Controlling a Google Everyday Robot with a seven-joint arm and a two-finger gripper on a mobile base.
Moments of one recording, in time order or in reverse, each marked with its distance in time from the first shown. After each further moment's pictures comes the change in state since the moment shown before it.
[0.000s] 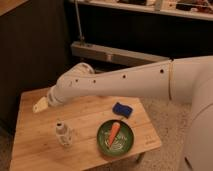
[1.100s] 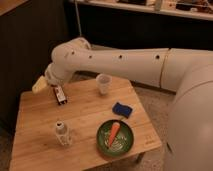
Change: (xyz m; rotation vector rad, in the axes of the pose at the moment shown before) arm -0.096 -0.033 -0.039 0.056 -0.013 -0.068
